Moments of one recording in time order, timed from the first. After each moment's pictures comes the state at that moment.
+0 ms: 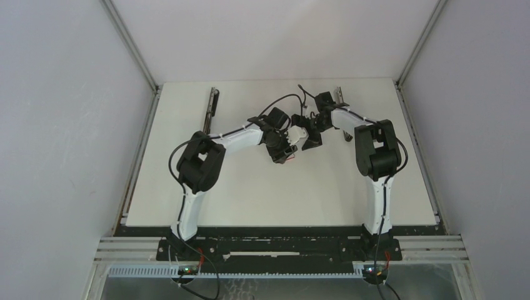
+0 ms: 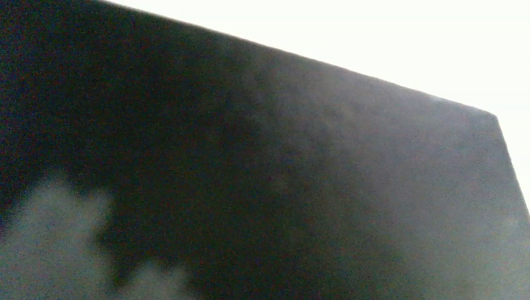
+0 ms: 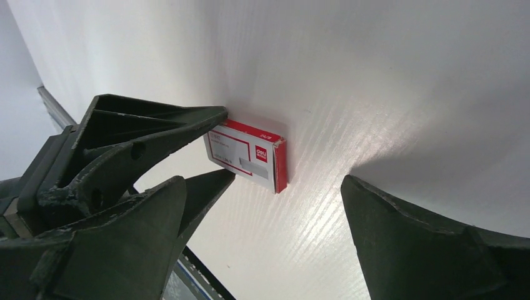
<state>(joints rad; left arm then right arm) -0.69 2.16 1.62 -0.57 0.29 0.48 0.27 2.15 1.55 -0.63 -0.68 0.23</state>
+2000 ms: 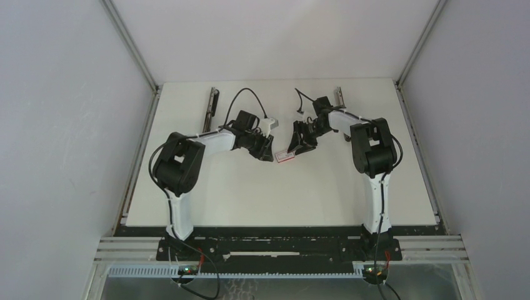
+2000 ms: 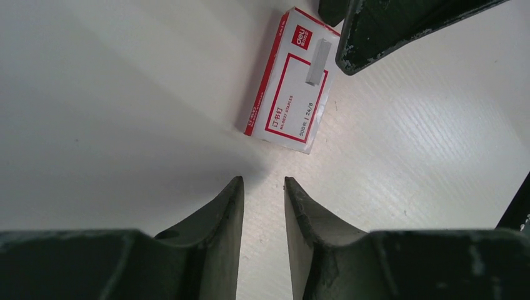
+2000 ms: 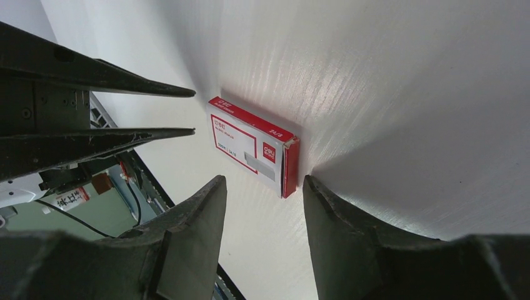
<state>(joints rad) -0.49 1.98 1.24 -0.22 0.55 0.06 0.28 2.20 1.56 -0.66 -0.79 0.17</state>
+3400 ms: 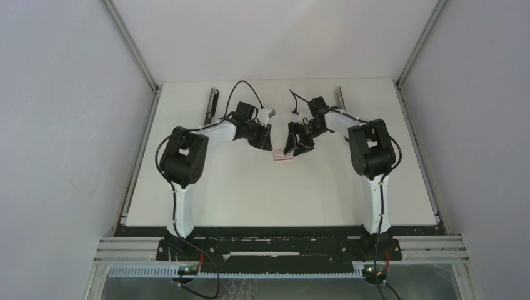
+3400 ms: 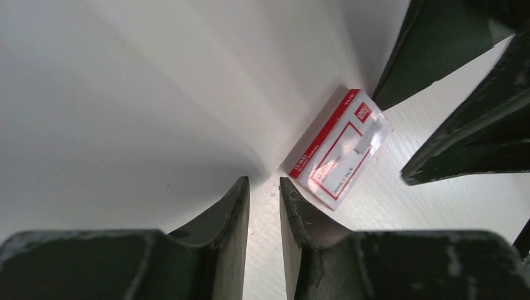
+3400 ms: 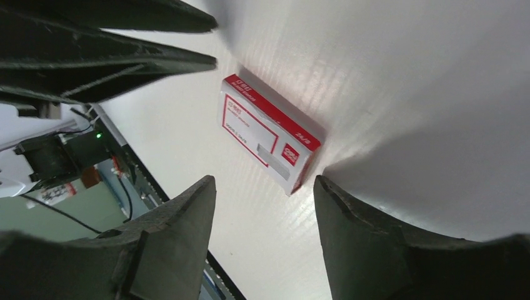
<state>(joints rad) -0.44 2.11 1.42 -0.26 0.53 -0.02 0.31 2.19 1.56 -0.66 -0.78 0.16</state>
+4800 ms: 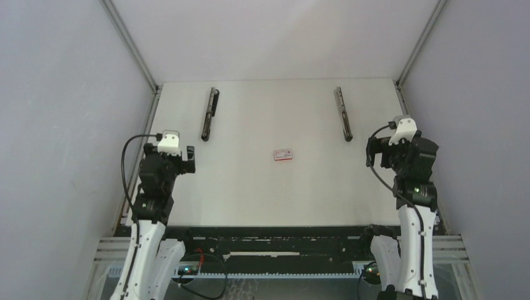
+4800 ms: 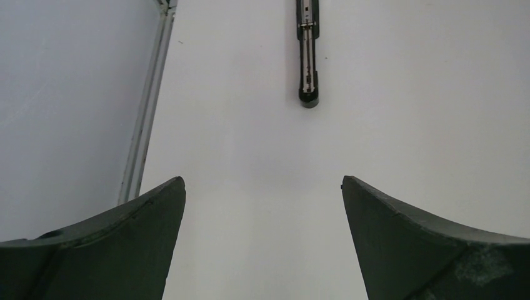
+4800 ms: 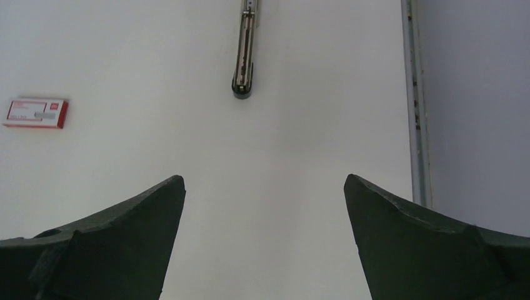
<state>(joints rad) -0.03 0.59 0.59 -0.27 -0.07 0.15 -0.24 0.73 0.79 -0.50 -0.27 -0.21</state>
